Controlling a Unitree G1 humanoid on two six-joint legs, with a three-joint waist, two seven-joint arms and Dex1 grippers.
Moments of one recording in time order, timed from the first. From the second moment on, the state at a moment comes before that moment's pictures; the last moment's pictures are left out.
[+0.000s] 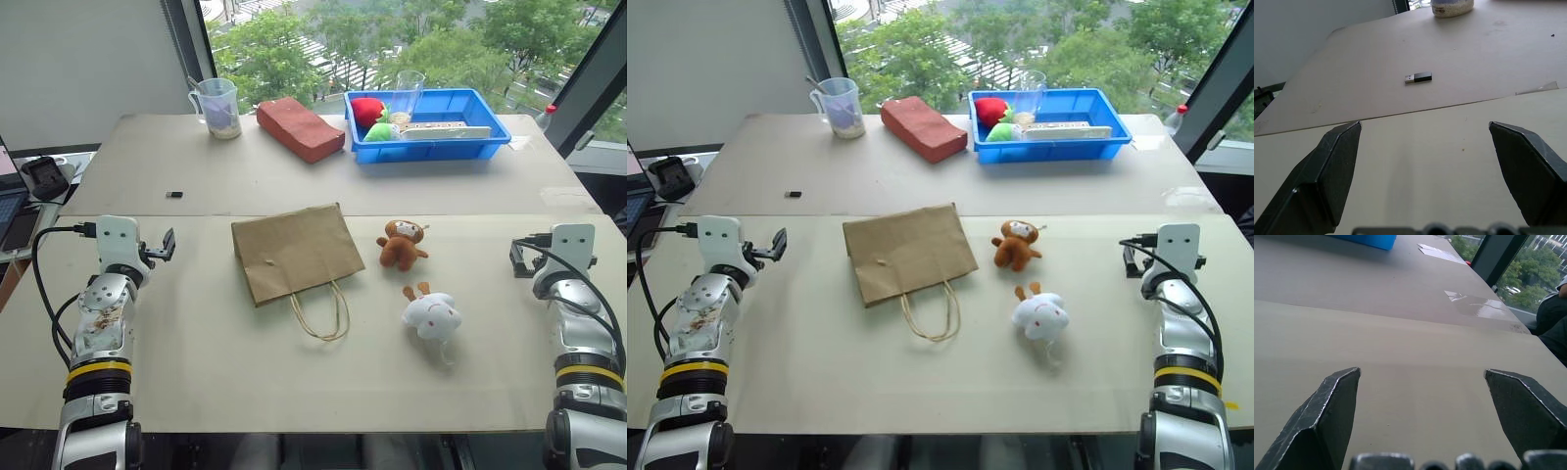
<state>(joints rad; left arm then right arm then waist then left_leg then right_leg) -0.40 0.52 0.30 0.40 -0.14 0.08 -0.27 -0.46 -0.62 -0.32 0.64 0.08 0.03 0.16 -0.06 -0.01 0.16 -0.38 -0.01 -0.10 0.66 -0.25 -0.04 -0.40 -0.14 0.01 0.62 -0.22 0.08</state>
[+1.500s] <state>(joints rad) -0.63 0.55 -0.38 0.29 -0.01 -0.35 -1.28 -0.19 -0.88 -0.16 -0.65 0.68 0.80 0.77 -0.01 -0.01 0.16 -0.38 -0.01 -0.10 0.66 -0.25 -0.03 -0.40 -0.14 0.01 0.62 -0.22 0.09</state>
